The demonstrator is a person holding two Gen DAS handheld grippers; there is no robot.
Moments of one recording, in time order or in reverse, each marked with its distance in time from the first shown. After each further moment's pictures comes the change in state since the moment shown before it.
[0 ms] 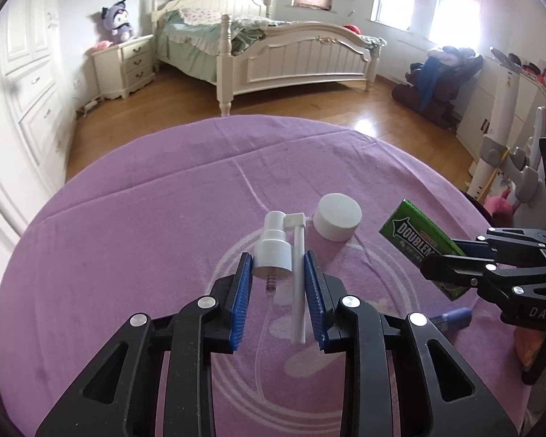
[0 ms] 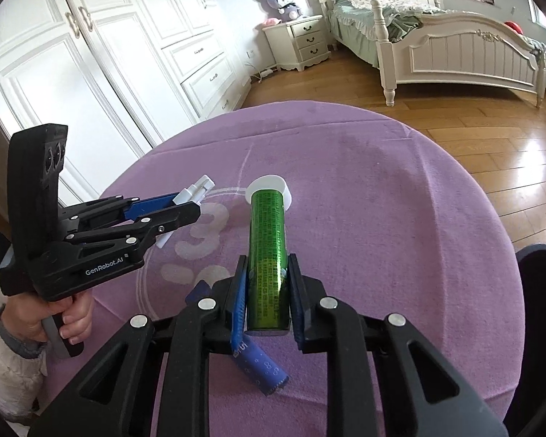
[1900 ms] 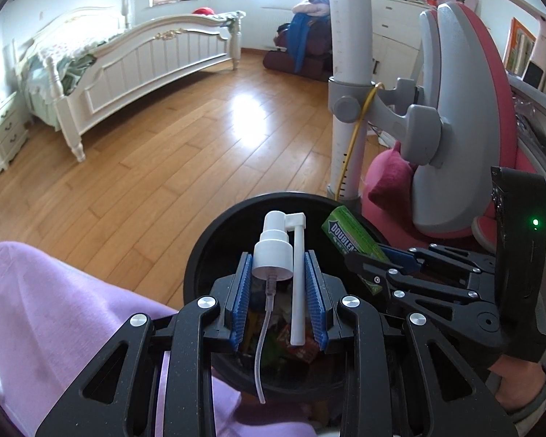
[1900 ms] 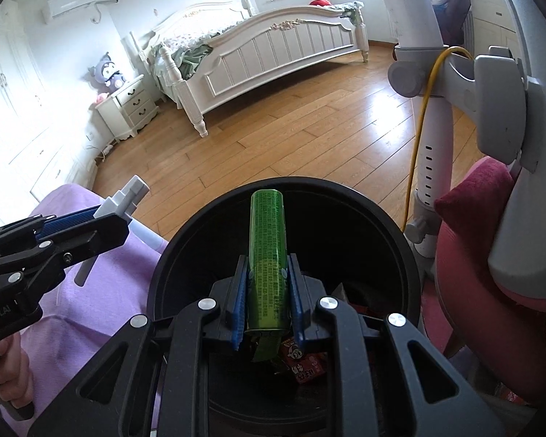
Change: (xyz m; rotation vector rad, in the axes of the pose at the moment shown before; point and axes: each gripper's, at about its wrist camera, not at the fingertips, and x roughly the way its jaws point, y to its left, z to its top) left arm 0.106 -0.345 0.054 0.349 0.078 -0.327; right arm -0.132 -0.240 -0.102 0.429 -0.189 -0.464
